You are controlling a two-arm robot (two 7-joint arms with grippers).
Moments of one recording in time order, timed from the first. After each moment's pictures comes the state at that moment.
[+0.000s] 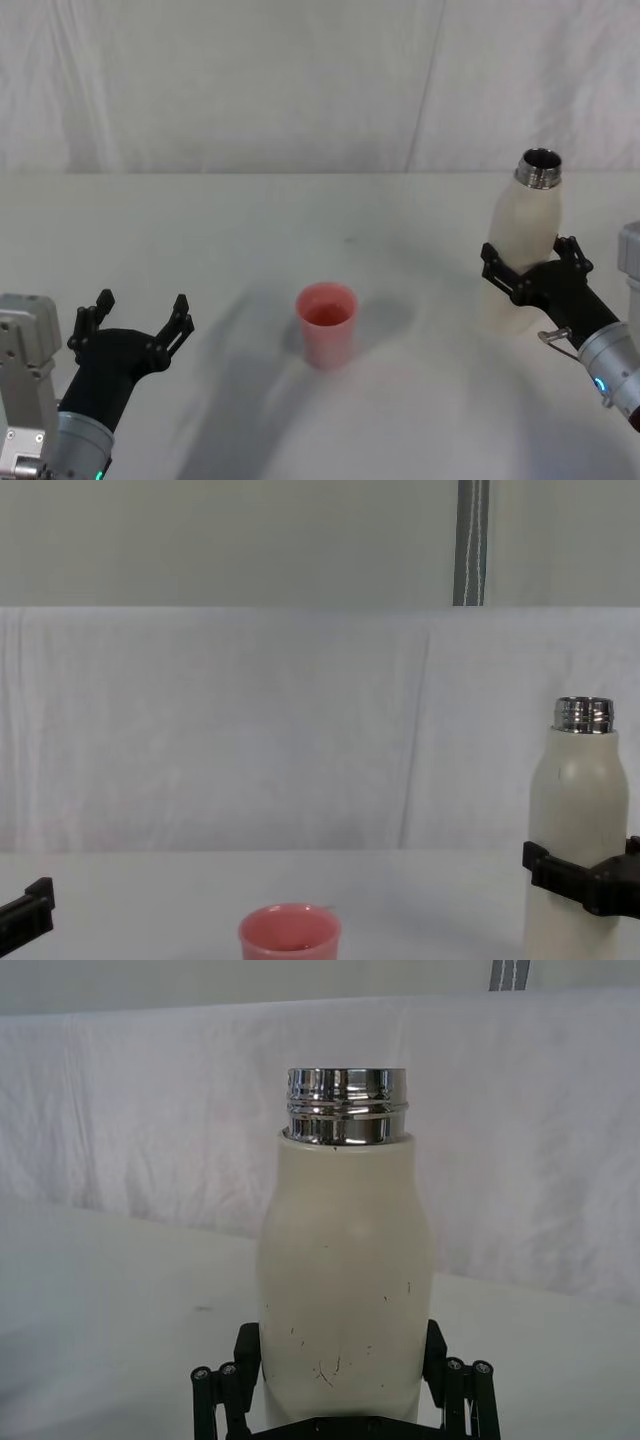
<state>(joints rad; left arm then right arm) 0.27 0.24 0.04 -1.85 -0.25 -0.02 -0.02 0.18 0.20 -0.18 -1.35 0.23 -0.16 0.28</state>
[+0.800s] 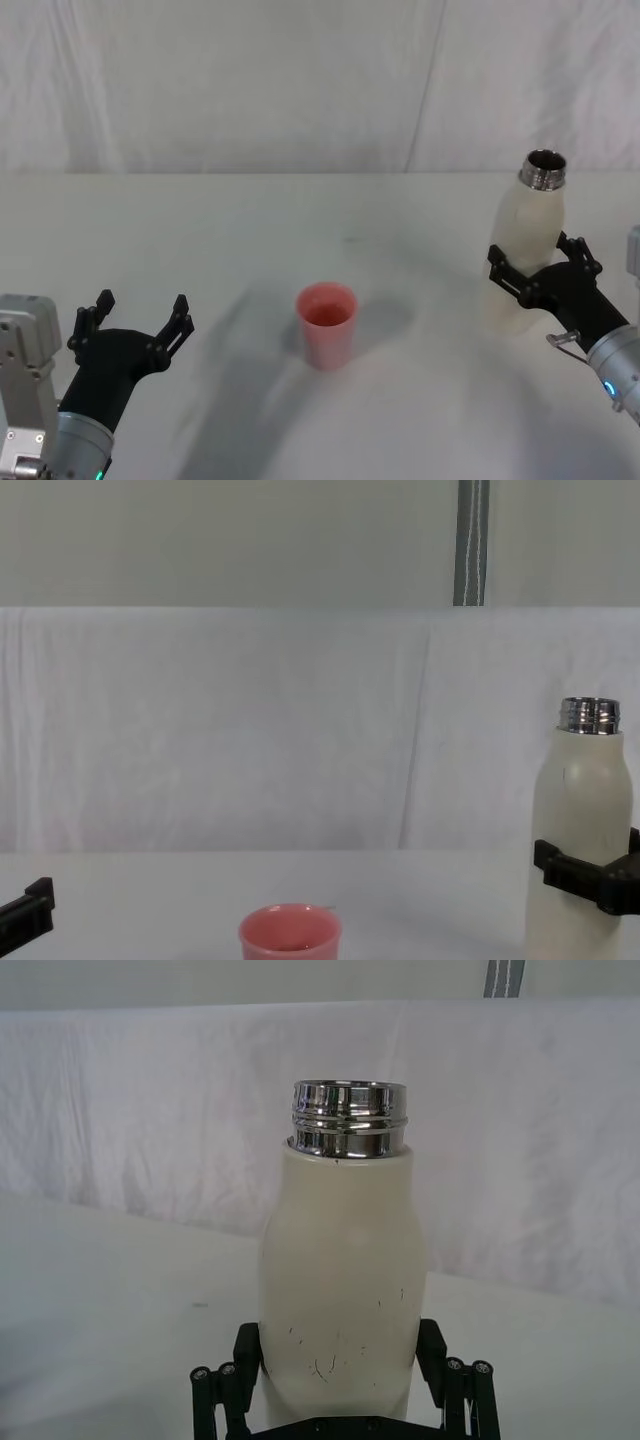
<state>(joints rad) 0.27 0.24 0.04 -1.85 -0.25 -0.02 -0.02 0.15 0.22 -0.17 -1.40 0.22 -0.14 0.27</state>
